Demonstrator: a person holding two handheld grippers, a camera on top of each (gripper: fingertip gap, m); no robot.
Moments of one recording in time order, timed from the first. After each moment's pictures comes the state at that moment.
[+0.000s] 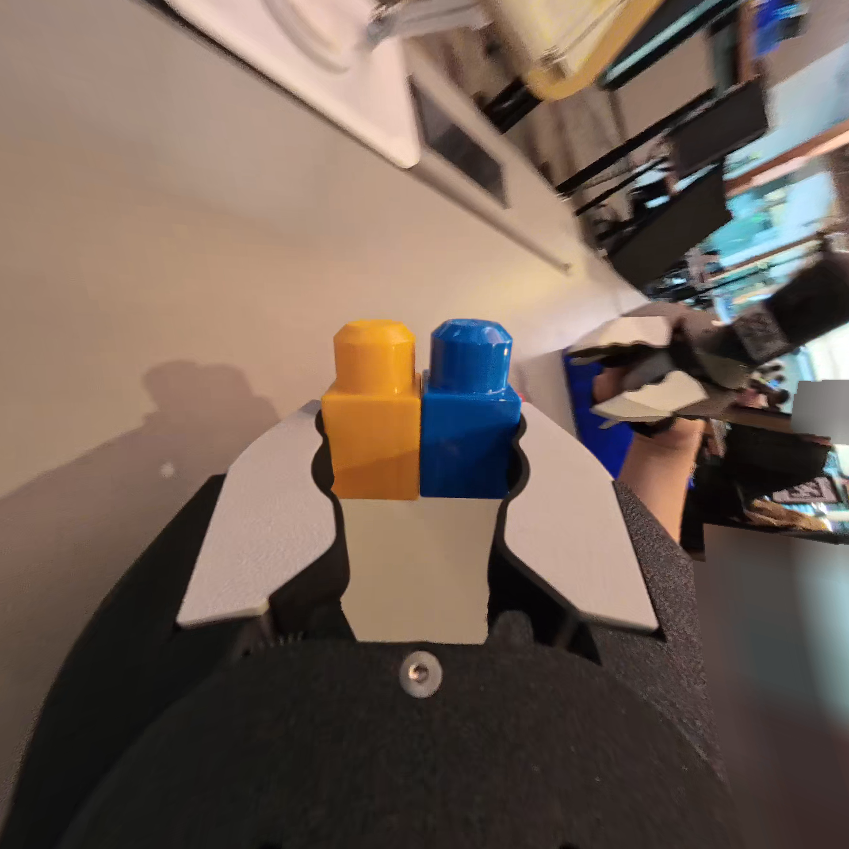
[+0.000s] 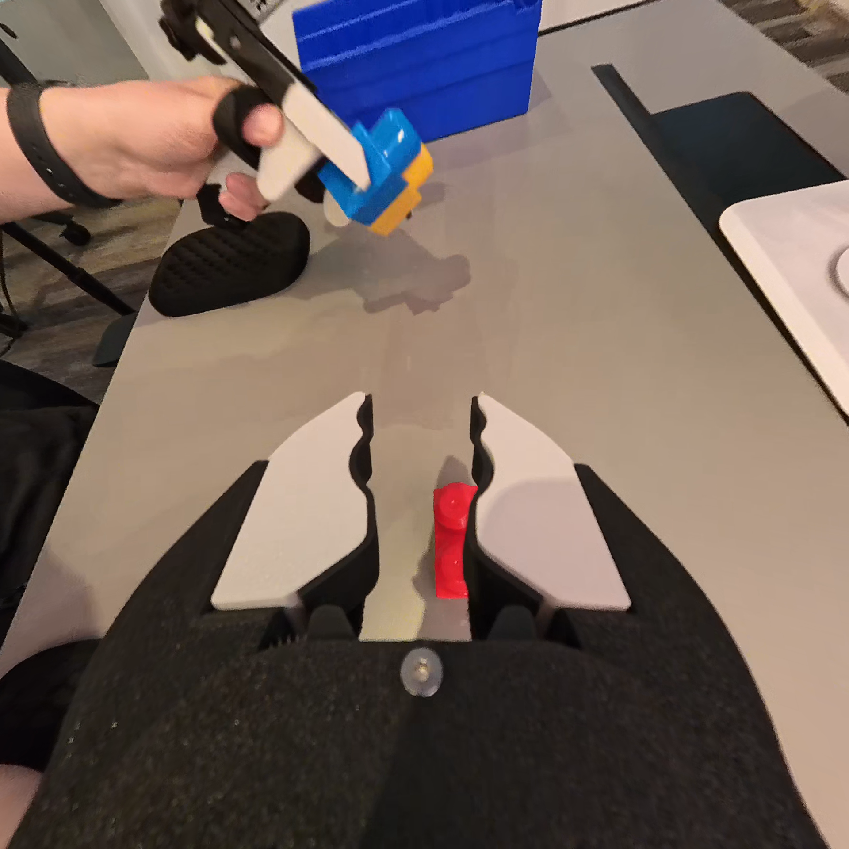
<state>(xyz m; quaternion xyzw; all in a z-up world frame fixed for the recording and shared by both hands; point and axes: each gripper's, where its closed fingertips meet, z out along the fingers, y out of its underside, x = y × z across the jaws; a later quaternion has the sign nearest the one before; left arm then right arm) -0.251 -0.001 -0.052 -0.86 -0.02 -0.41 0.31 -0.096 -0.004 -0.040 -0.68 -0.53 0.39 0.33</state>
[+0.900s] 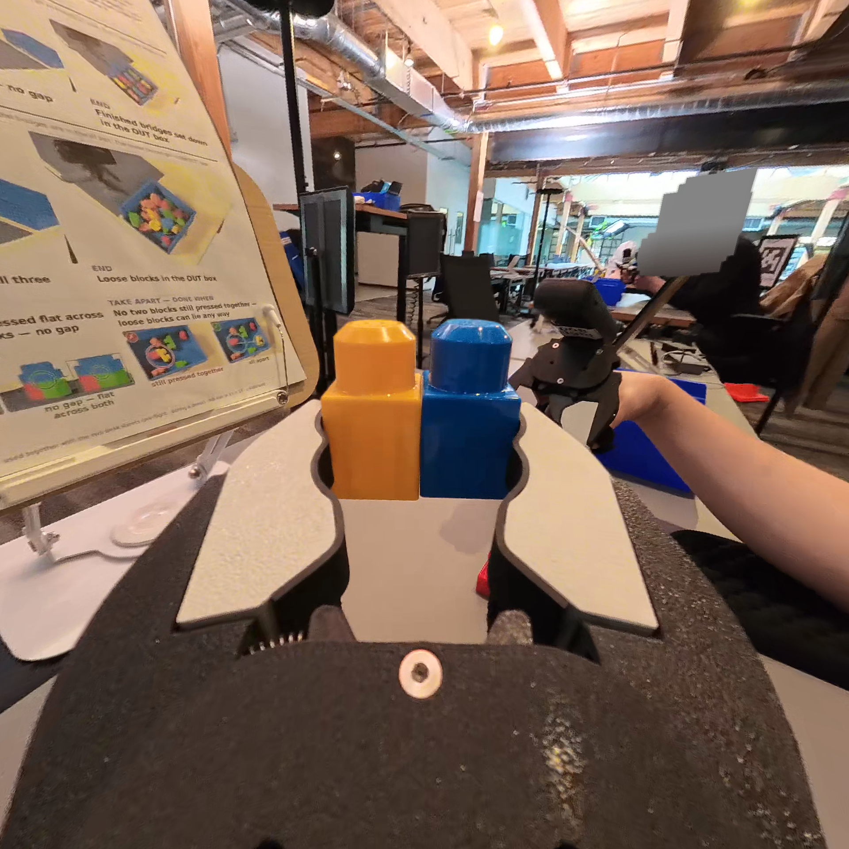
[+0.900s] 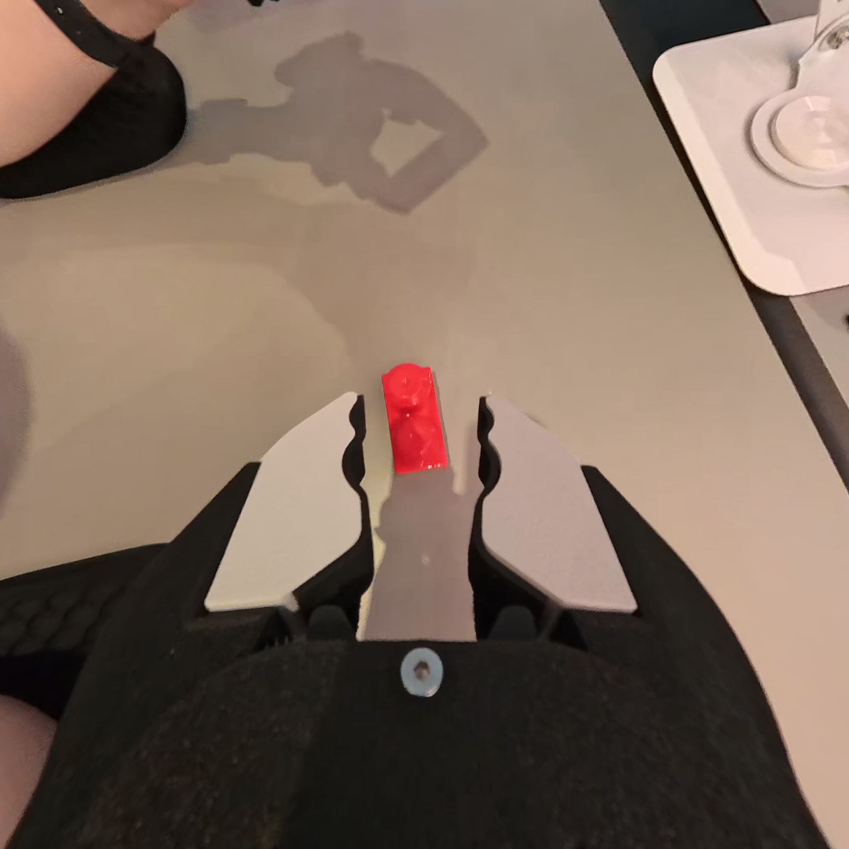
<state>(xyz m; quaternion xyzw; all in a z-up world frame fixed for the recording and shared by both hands) -0.183 0.029 0.066 -0.57 0.34 -0.41 0.63 -0.042 0.002 -0.067 -0.74 -0.54 0.26 0.30</state>
